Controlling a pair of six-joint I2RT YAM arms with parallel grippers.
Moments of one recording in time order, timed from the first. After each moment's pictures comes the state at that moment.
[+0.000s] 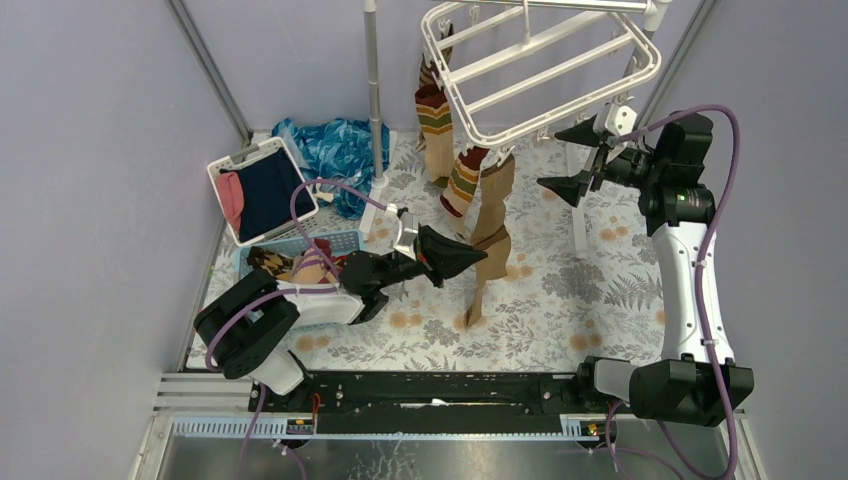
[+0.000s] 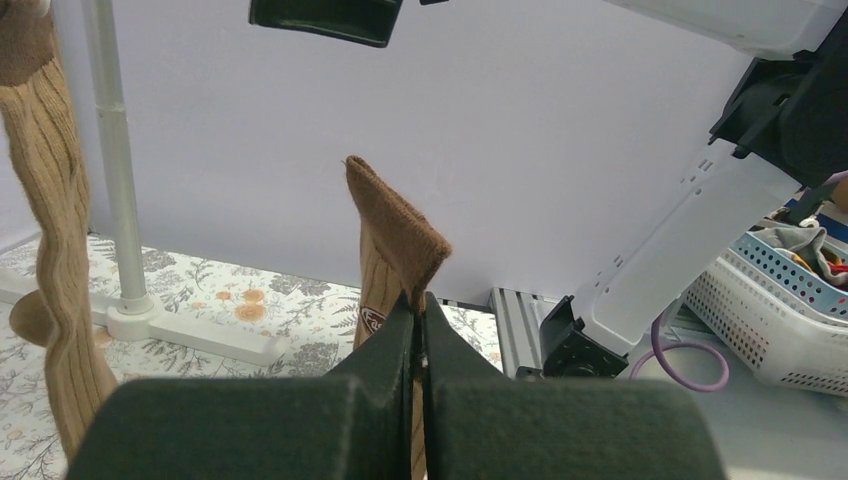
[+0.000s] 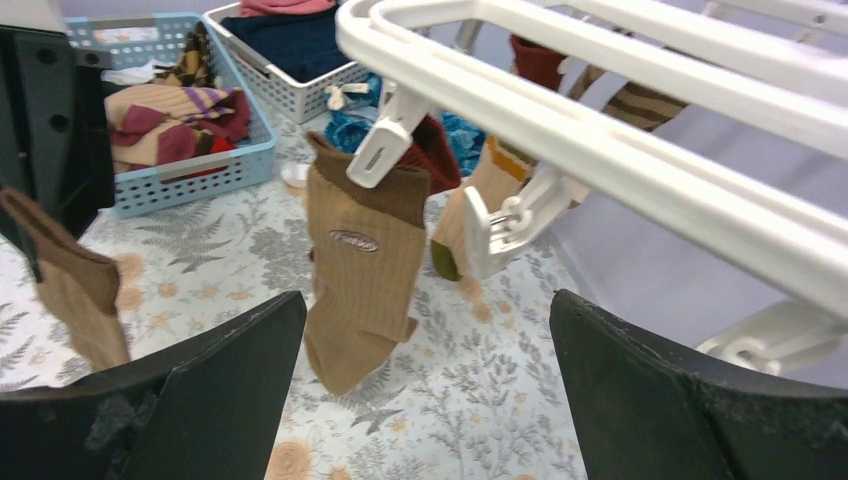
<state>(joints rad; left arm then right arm) -0.83 1.54 0.58 1.51 0.49 -0.49 -0.12 1.23 1.37 -0.45 -1.24 -0.59</state>
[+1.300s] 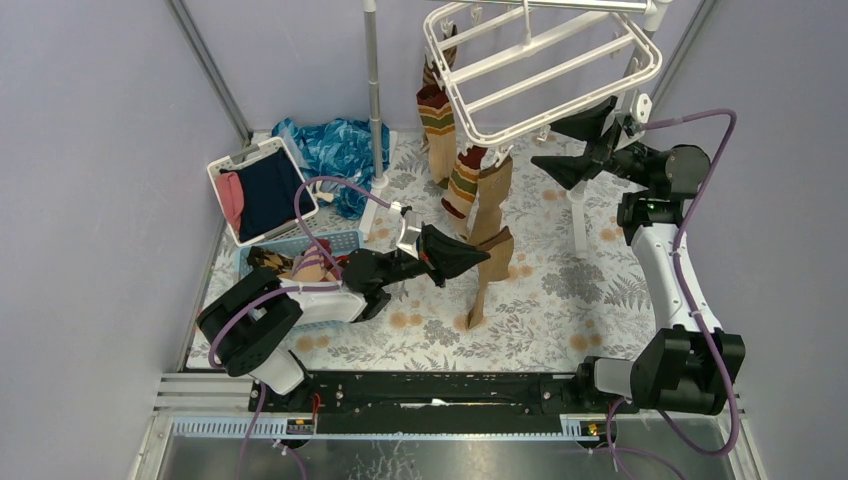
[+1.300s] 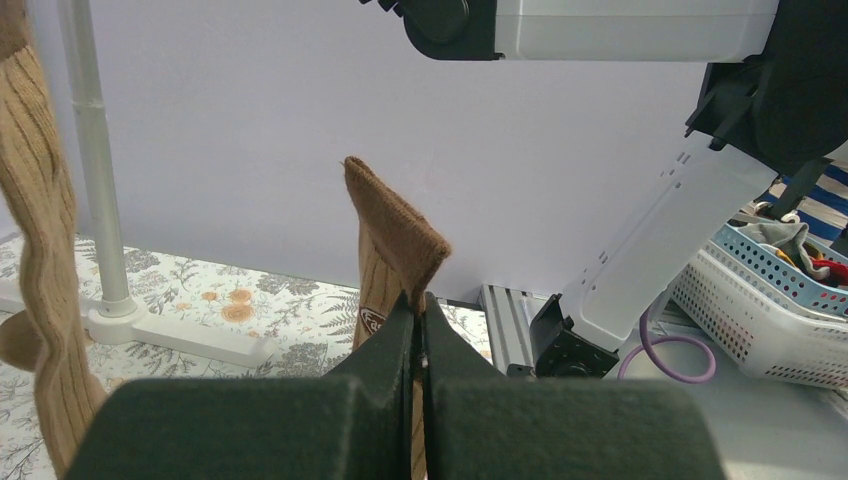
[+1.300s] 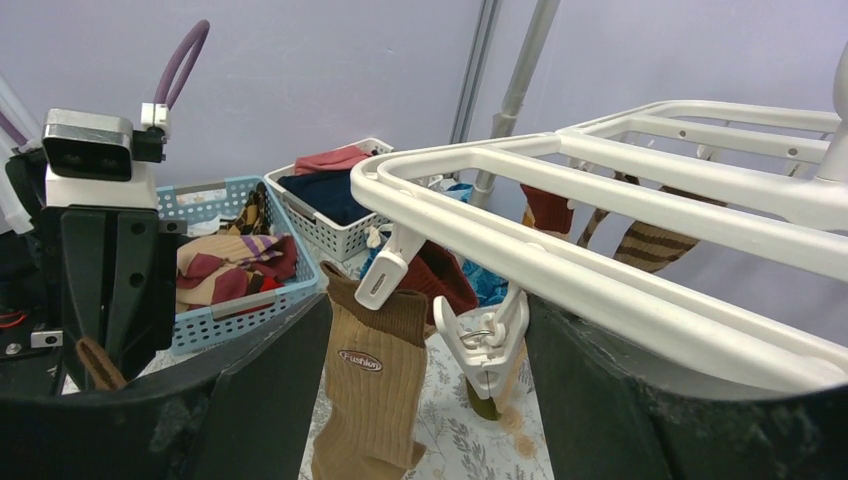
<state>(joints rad) -0.83 1.56 0.60 1.51 0.52 -0.51 -0.10 1.28 1.10 0.83 -1.27 0.43</state>
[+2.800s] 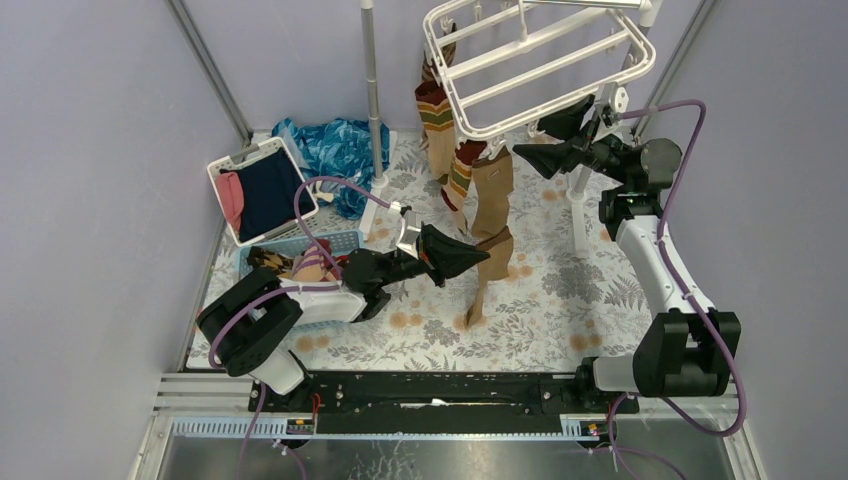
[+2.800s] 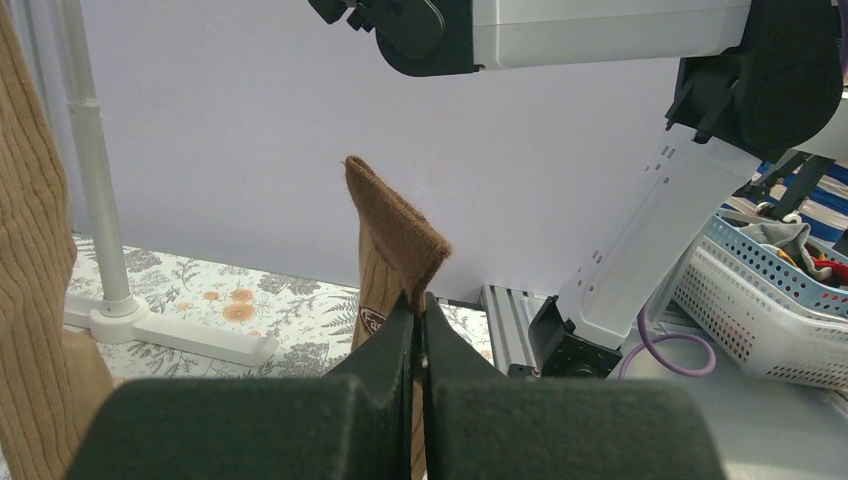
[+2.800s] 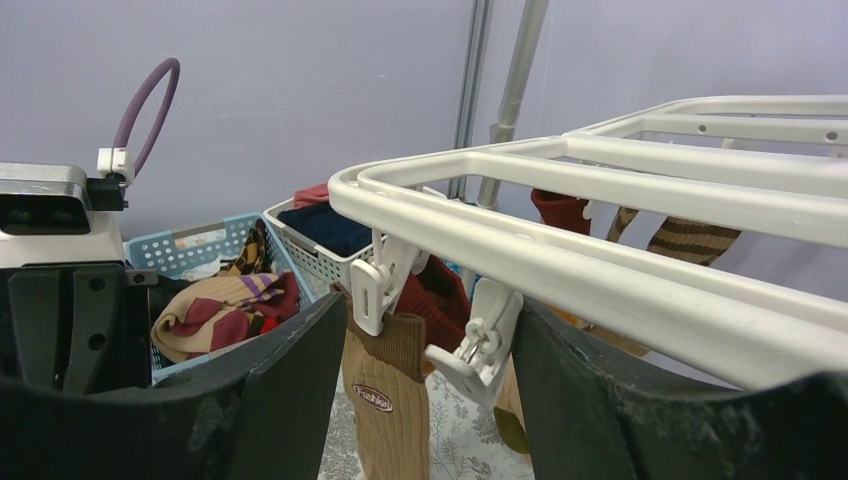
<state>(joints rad) -0.82 1.56 0.60 1.51 0.52 -0.51 0.01 1.35 1.10 0.83 -1.11 0.42</state>
